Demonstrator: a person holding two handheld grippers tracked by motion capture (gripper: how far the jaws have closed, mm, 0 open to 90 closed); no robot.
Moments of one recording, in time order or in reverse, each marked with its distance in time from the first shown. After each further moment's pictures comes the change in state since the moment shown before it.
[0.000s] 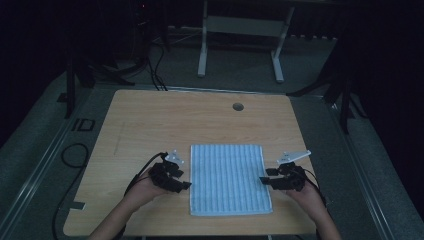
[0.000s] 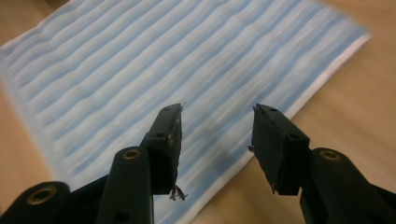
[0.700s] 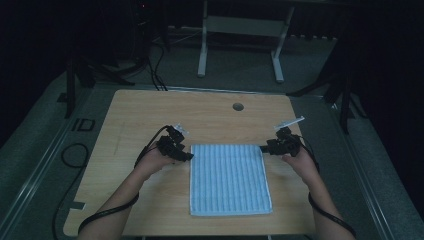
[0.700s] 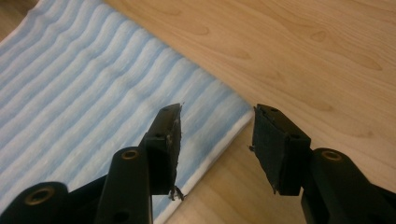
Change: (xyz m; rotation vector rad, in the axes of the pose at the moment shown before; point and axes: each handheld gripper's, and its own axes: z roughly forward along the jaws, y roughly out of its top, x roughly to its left) left arm 0.062 0.055 0.022 0.018 0.085 -0.075; right arm -0.069 0.064 0.019 0.042 -0.082 0.072
